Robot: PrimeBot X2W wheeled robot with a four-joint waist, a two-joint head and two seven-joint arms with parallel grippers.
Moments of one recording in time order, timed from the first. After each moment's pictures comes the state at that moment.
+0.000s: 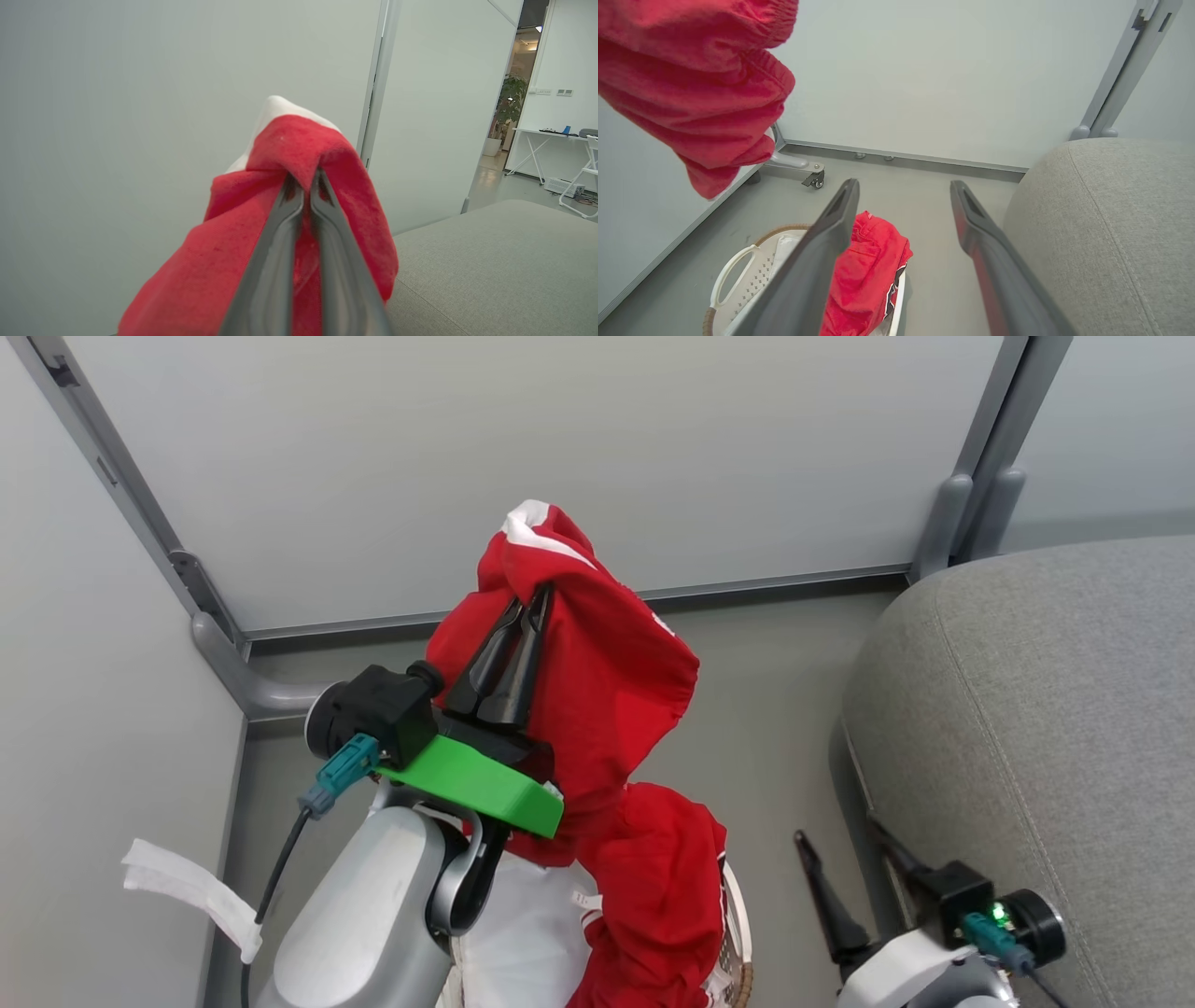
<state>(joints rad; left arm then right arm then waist) -0.44 0.08 -0.49 0.26 -0.48 -0.13 -0.26 -0.05 -0.05 0.16 0.31 0.07 0.13 -0.26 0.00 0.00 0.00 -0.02</state>
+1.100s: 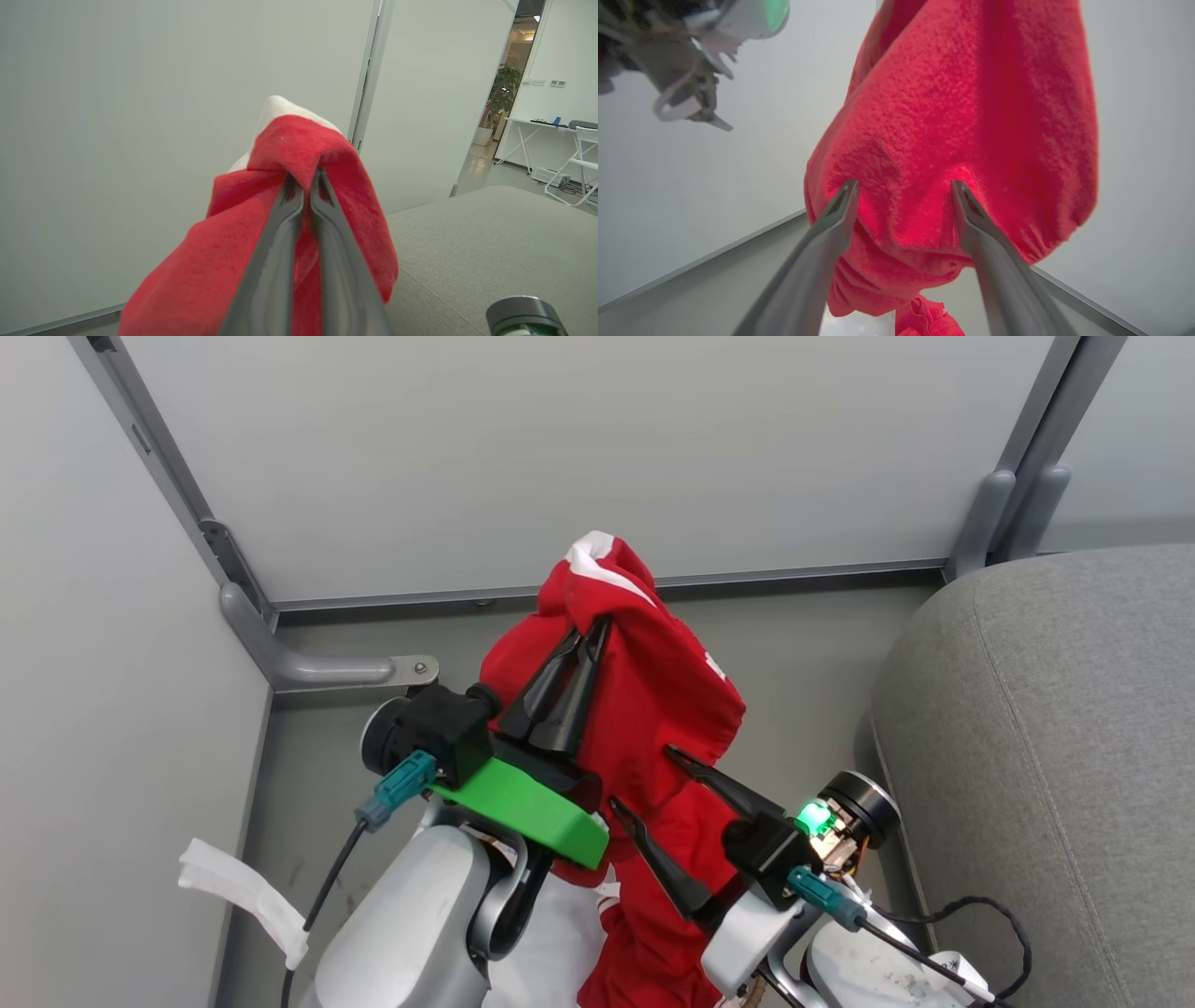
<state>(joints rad) -0.44 0.06 -0.58 0.28 -0.49 -0.13 -0.26 -0.29 -0.05 0.53 0.31 0.00 0.13 -0.26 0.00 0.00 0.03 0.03</state>
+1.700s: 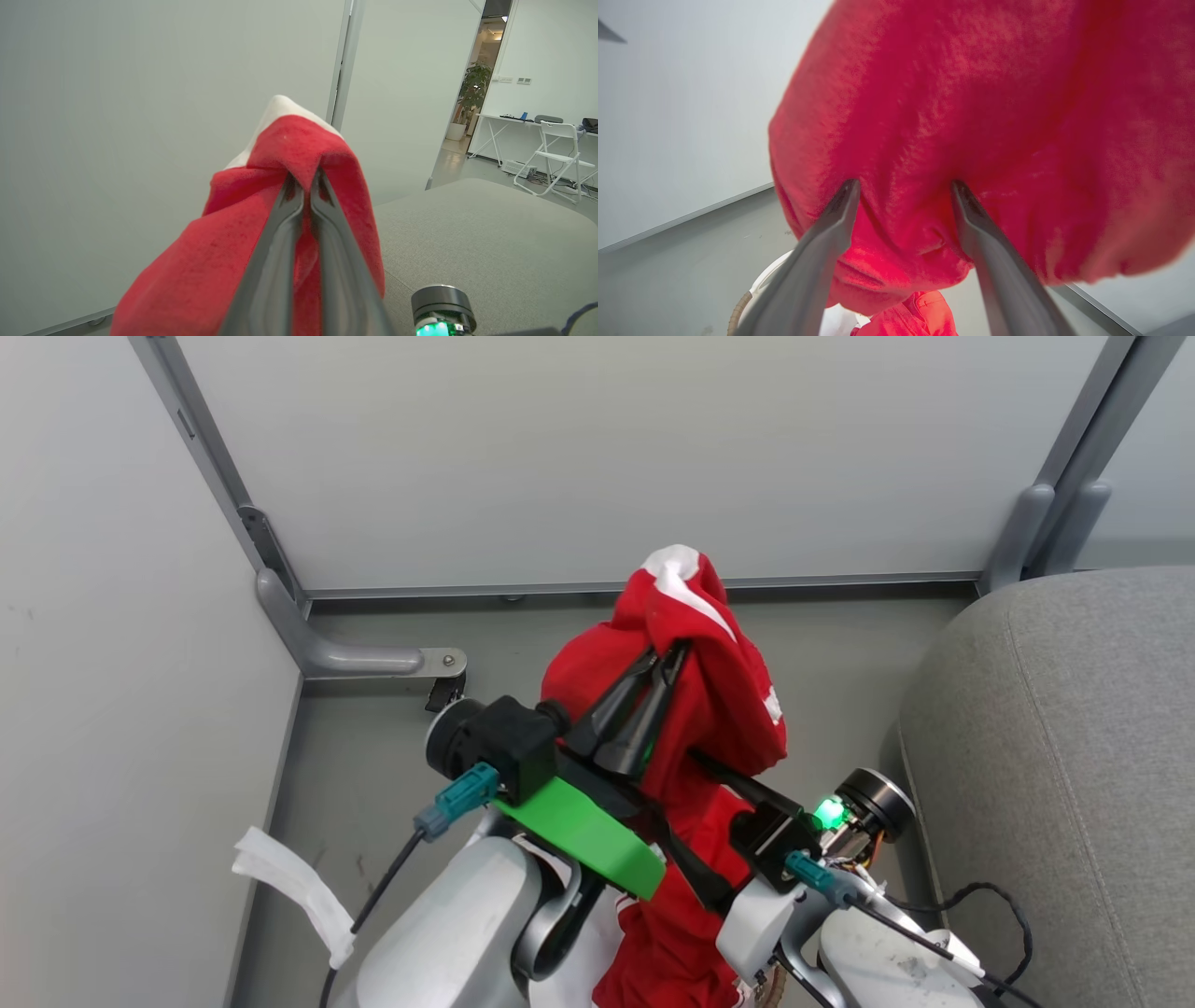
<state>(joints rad) -0.46 0.05 -0.70 0.25 -0.54 -0.13 -0.26 -0.35 -0.05 0.51 0.47 -0.06 0.13 -0.26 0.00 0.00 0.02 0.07</state>
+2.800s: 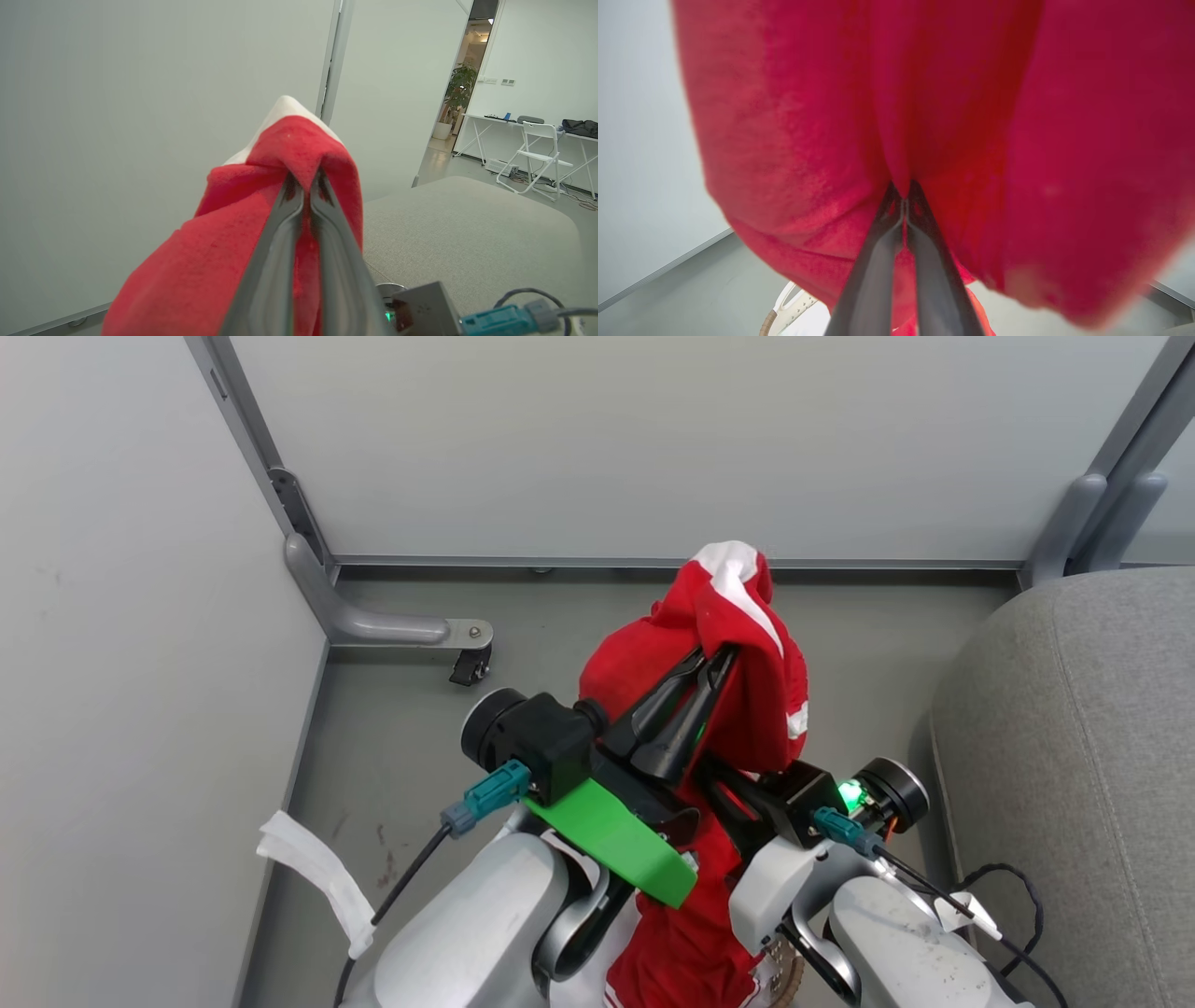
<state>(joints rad) -0.50 0.05 -0.79 0.22 -0.58 -0.13 -0.26 -0.41 -0.05 0.49 0.55 0.12 0.13 -0.26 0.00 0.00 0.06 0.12</state>
